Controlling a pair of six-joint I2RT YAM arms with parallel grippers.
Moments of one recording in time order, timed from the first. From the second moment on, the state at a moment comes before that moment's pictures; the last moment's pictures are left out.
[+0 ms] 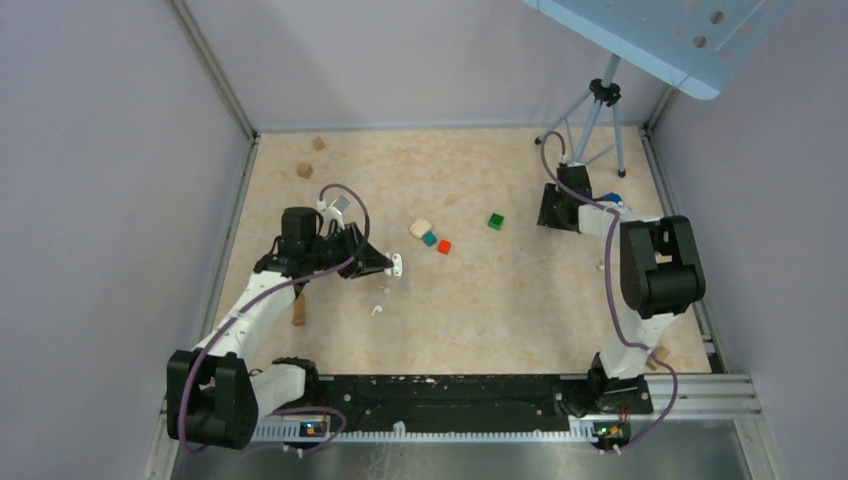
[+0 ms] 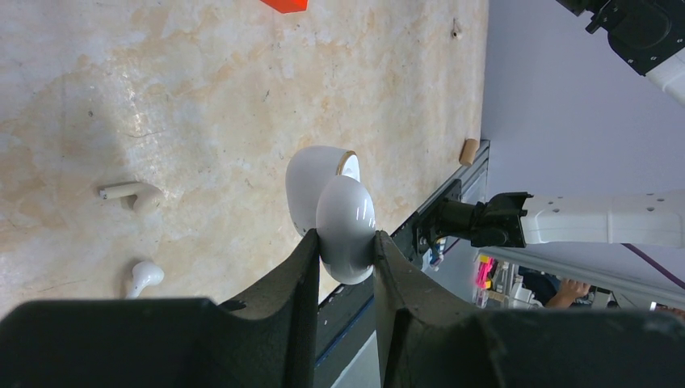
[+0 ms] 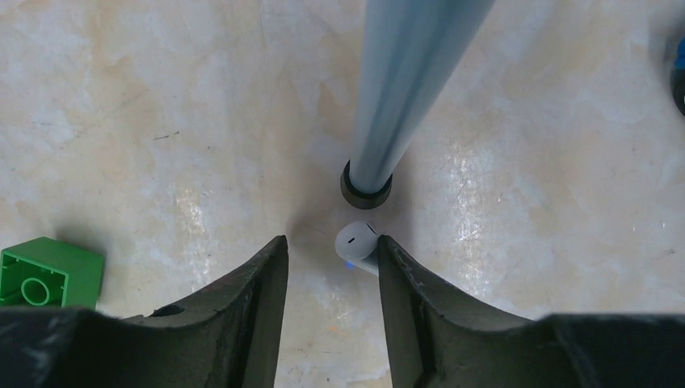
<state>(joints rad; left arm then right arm) -0.13 1.12 0.67 -0.27 0.79 -0.63 0.14 1.80 1.04 -0.10 0.10 0.29</state>
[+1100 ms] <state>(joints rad) -0.13 1.15 0.77 -0.38 0.81 -0.47 0.14 1.51 0.86 -0.21 -0.05 0.29</state>
